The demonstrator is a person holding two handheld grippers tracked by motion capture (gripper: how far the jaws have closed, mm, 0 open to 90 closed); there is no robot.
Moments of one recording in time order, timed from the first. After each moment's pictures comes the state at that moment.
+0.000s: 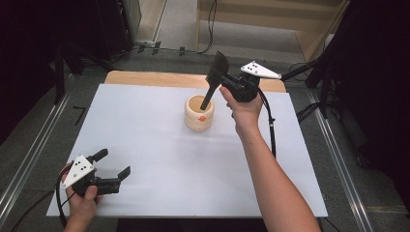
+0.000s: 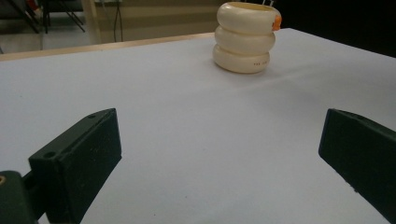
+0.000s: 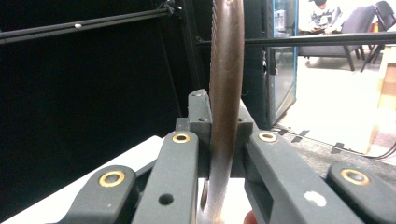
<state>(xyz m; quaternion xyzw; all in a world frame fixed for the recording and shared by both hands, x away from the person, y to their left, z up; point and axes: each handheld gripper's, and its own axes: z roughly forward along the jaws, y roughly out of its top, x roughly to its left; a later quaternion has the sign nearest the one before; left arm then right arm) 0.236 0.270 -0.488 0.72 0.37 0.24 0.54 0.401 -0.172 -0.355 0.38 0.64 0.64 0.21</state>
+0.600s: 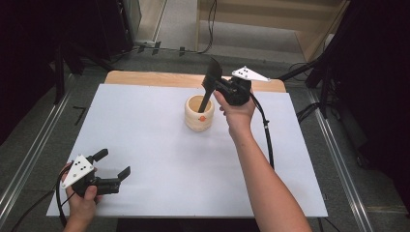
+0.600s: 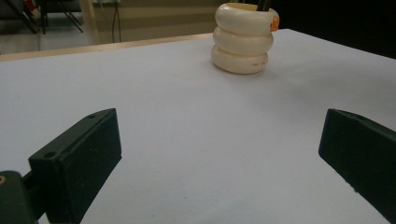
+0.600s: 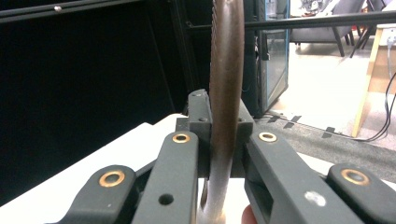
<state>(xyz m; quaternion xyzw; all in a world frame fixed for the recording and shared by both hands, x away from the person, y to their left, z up) 0.237 0.271 -0.487 0.72 0.36 0.23 0.54 0.408 -0.157 -0.378 0.40 0.65 0.61 0.21</state>
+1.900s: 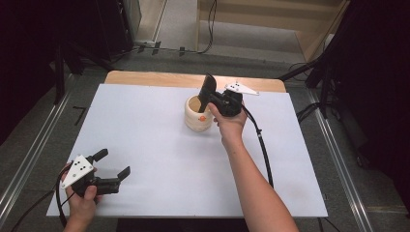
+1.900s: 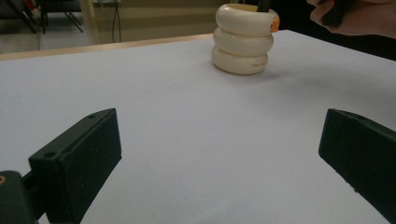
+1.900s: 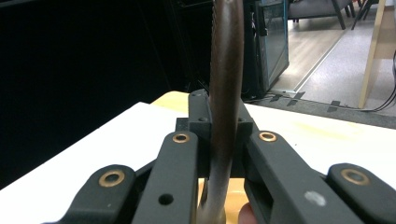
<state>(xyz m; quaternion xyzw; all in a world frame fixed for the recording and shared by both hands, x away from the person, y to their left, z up) 0.237 0.271 -0.488 0.72 0.36 0.23 0.54 0.413 -0.145 -0.431 0.43 0.65 0.60 0.18</state>
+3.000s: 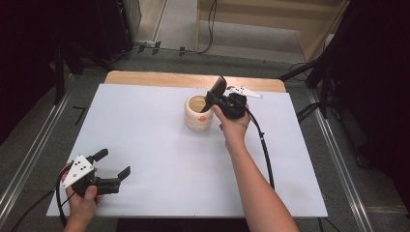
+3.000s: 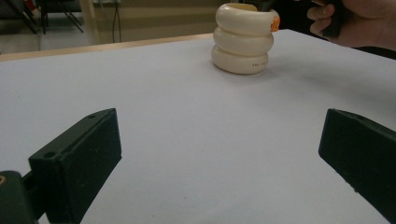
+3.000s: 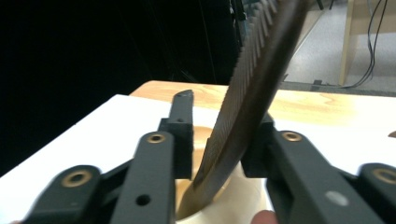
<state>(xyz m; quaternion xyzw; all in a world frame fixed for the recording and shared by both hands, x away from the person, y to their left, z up) 0.237 0.271 -0.488 0.72 0.36 0.23 0.54 0.417 -0.161 -0.451 0.48 0.64 0.58 0.17</state>
